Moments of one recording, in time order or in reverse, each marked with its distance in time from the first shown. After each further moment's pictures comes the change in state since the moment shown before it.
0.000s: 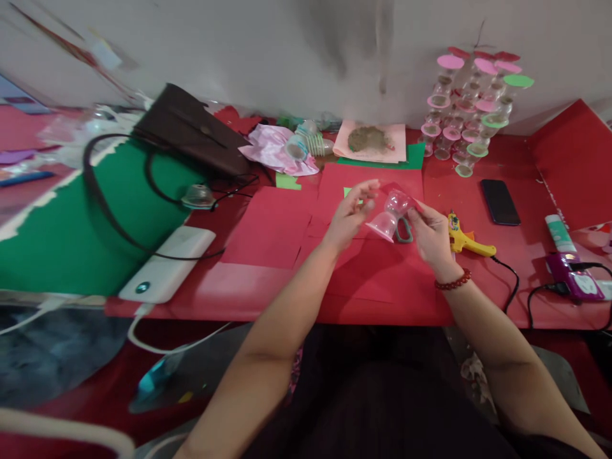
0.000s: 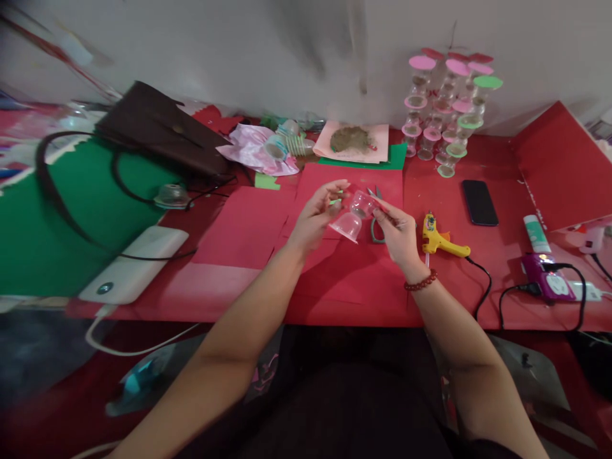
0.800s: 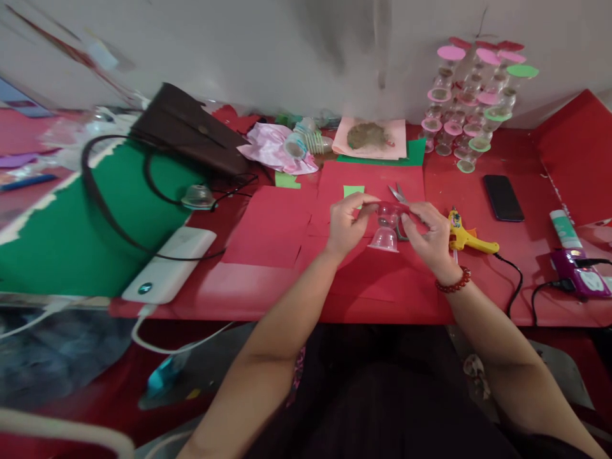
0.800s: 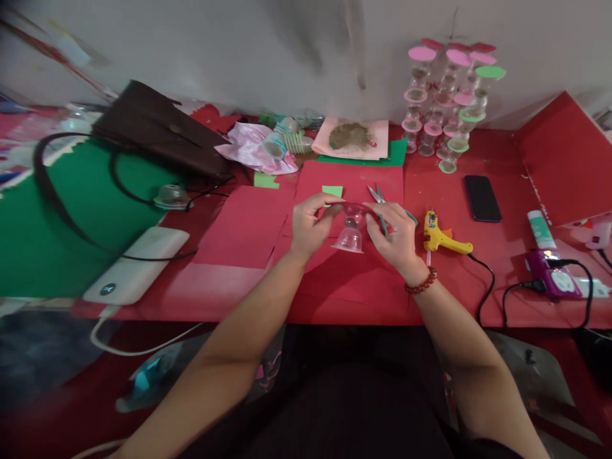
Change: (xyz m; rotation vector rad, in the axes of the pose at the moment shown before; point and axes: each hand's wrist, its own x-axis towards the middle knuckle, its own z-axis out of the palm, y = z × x) left_hand -0.010 0.016 0.007 0.413 0.099 0.290; right_hand -0.011 -0.022 -0.004 -0.511 -0.092 -0.514
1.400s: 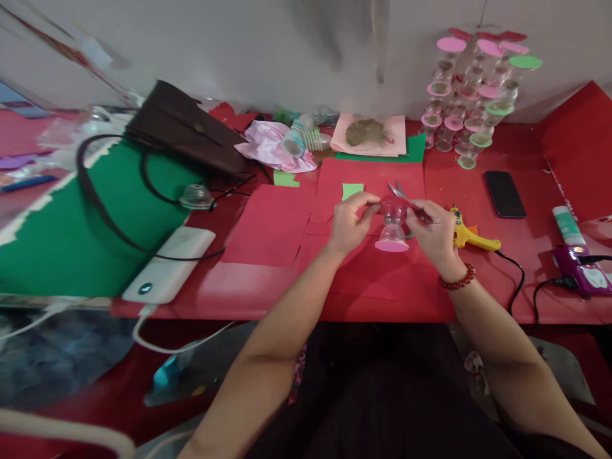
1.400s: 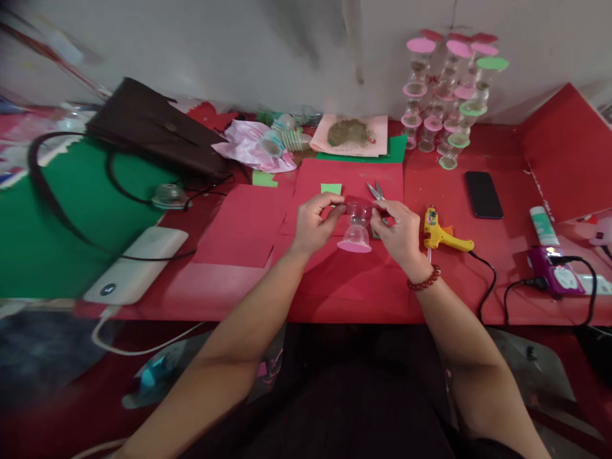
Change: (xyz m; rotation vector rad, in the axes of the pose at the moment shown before) left_hand -0.001 0.001 0.003 0.016 -0.082 -0.066; right_hand 0.002 0.009 0.000 -0.059 0.030 0.118
